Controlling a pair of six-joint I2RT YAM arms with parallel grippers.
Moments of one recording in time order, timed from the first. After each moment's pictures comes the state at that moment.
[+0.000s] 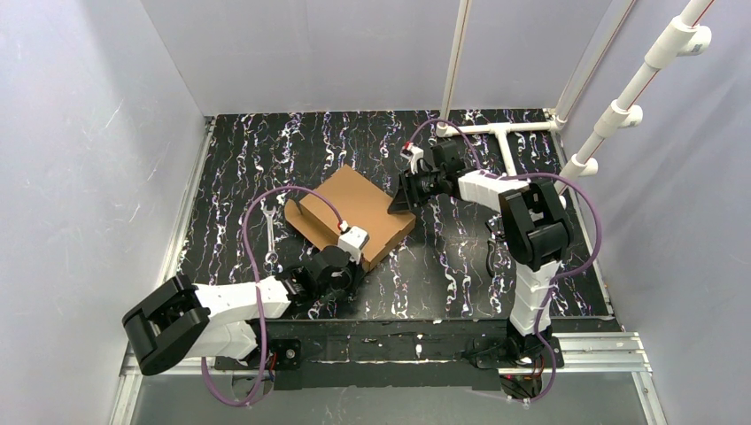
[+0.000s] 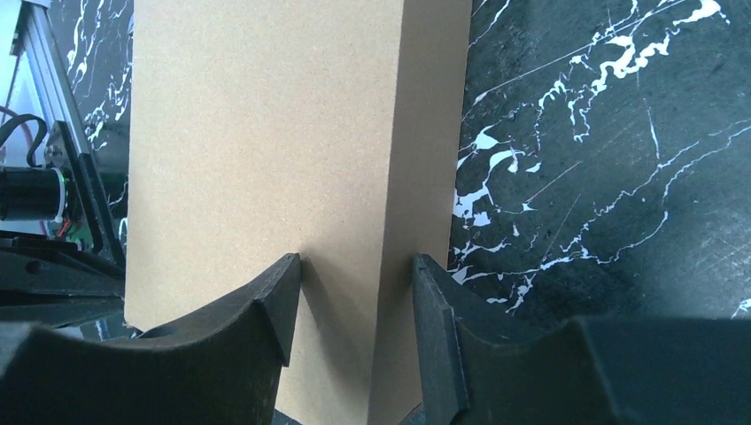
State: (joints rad) left arm -0.96 1.21 0.36 0.25 -0.17 -0.30; right arm 0.42 1.99 1.28 -0.14 -0.81 0.05
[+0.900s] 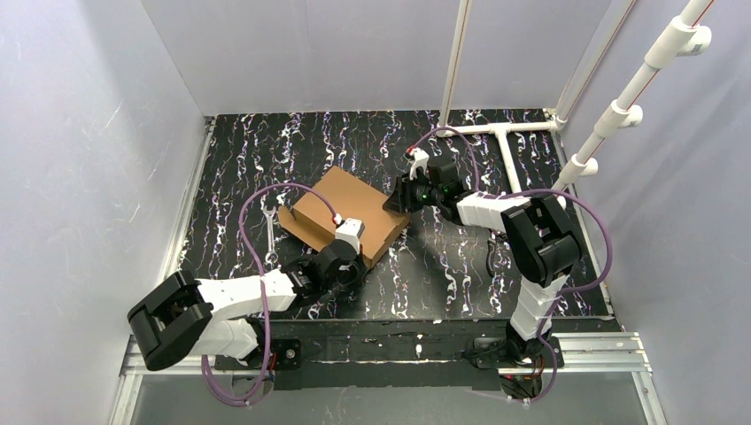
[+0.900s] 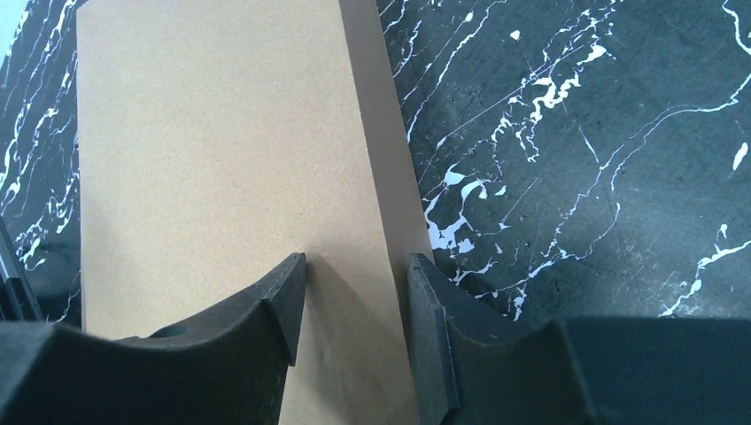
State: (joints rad) left arm -0.96 1.24 0.46 0.11 -0.24 -0.55; right arm 0.51 1.85 1.02 0.27 -0.49 0.27
